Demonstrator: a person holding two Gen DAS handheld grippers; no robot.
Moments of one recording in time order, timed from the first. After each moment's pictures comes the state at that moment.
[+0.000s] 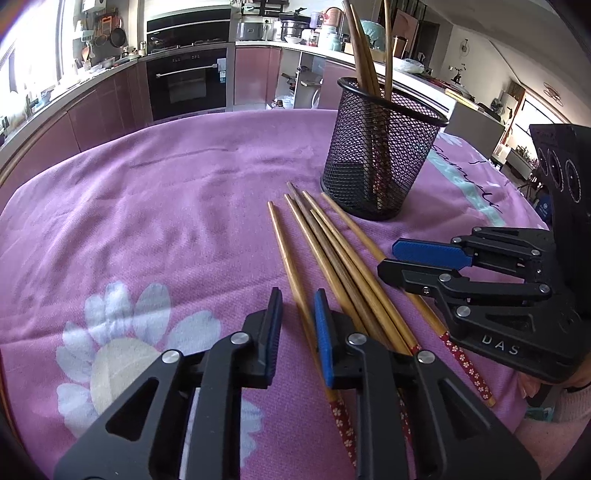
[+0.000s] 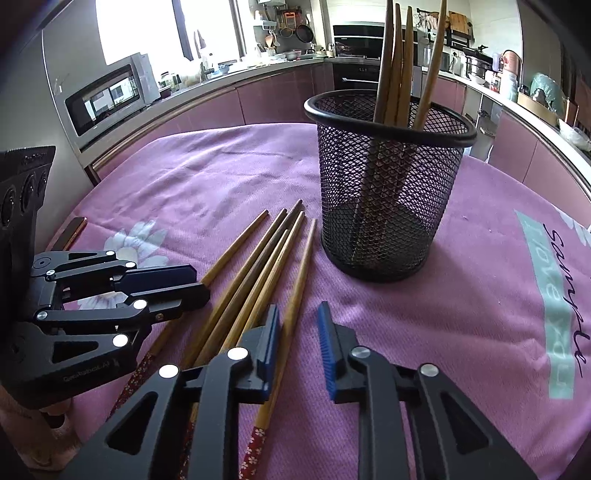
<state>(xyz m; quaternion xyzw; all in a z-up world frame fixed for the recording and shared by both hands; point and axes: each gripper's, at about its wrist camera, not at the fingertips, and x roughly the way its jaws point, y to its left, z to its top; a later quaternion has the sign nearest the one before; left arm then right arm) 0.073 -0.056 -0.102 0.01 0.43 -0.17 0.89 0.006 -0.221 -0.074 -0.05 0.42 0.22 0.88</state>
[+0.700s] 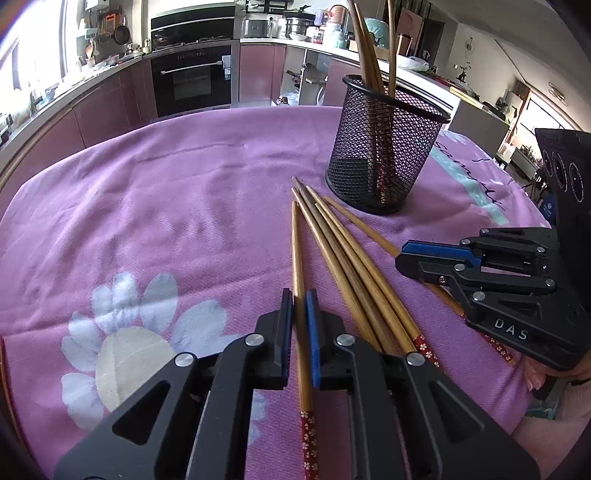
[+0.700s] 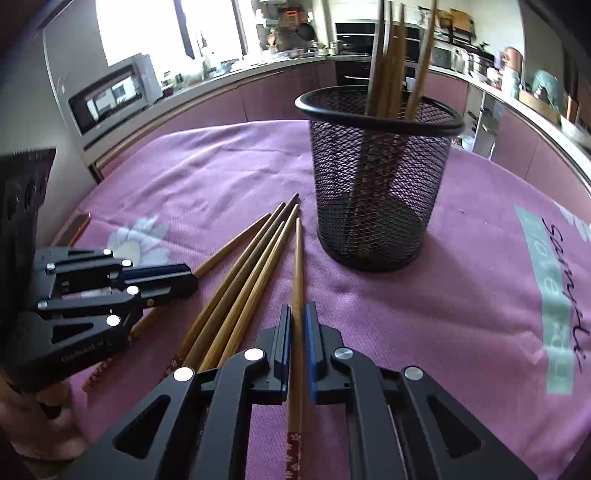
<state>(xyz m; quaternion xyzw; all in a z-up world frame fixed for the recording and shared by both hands) 0.070 -0.055 -0.103 0.02 0.43 -0.16 0.89 0.002 -0.229 -0.075 -0.06 0.42 0.23 0.87</state>
